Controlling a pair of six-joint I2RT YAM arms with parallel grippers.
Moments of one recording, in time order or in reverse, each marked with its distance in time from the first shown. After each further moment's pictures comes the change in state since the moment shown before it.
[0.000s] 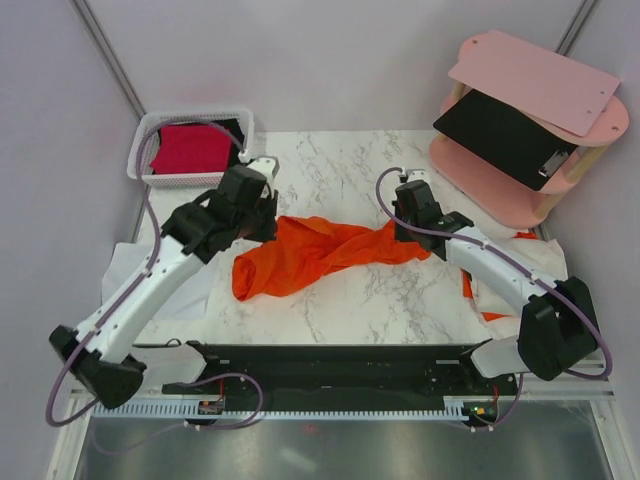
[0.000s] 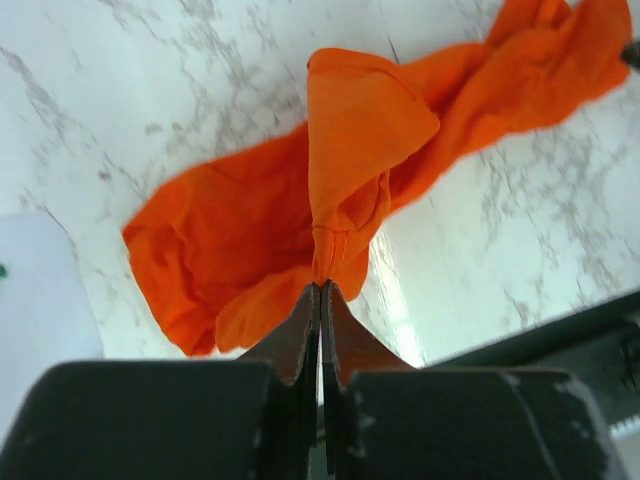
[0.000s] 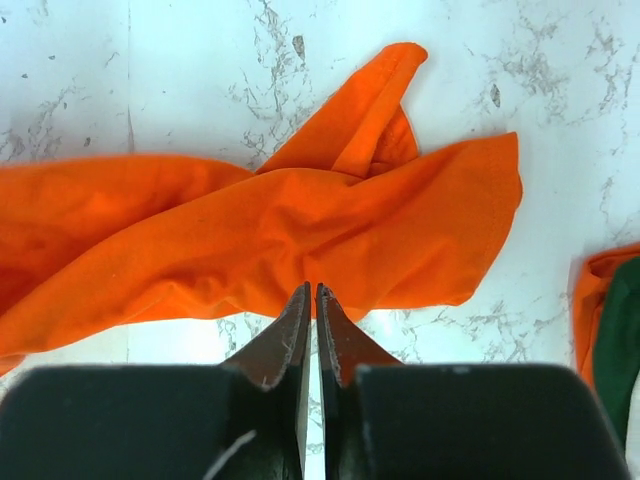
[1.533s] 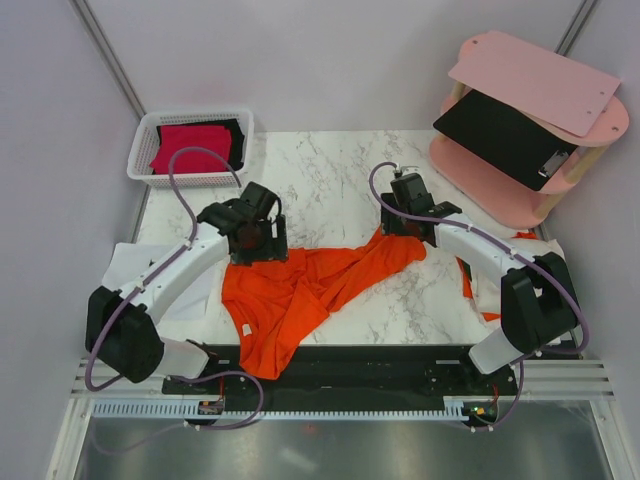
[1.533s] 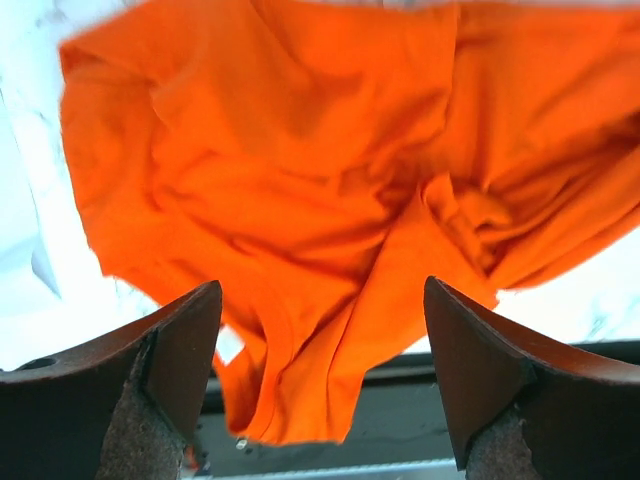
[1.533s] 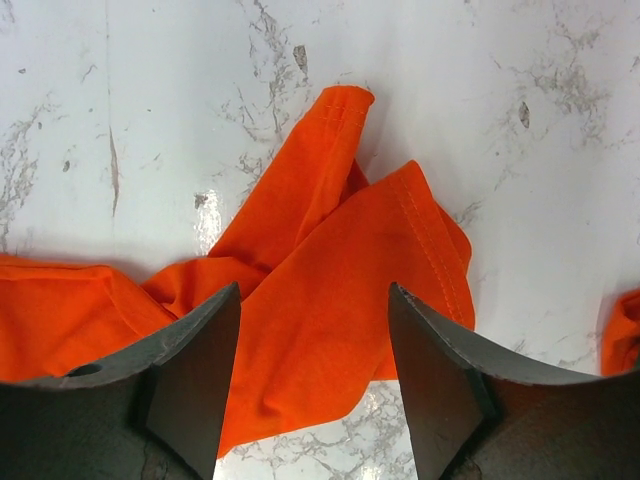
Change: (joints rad) left arm 0.068 0.118 -0.253 -0.061 0.038 -0.226; right arm -0.041 0.139 0.061 0.031 -0.045 -0.012
